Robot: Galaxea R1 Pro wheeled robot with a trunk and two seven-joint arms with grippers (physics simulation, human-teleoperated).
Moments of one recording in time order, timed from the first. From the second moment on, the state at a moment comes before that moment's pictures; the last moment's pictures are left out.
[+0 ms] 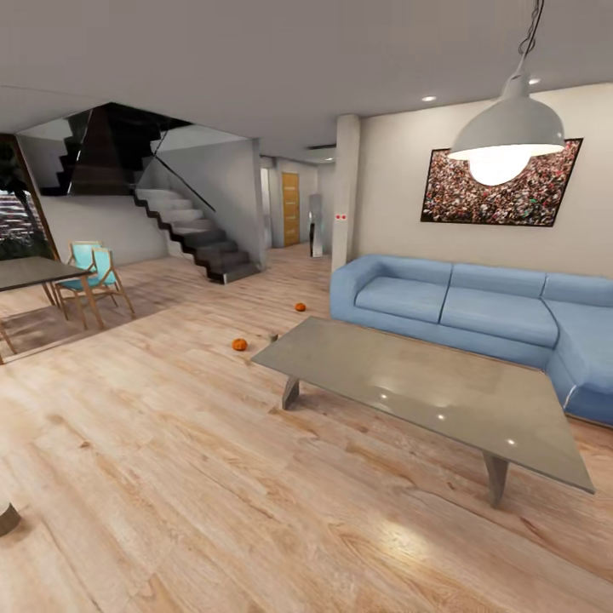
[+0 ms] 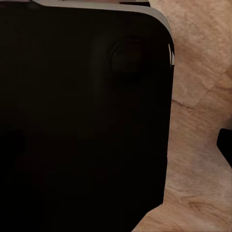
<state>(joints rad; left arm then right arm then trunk) 0.01 0.04 -0.01 -0.02 0.01 -0.01 0.01 -0.03 0.00 0.00 0.01 -0.01 -0.03 0.02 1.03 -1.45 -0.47</state>
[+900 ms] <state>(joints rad) 0.01 0.04 -0.01 -0.02 0.01 -0.01 0.01 -0.03 0.00 0.00 0.01 -0.02 -0.04 0.01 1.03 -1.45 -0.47</state>
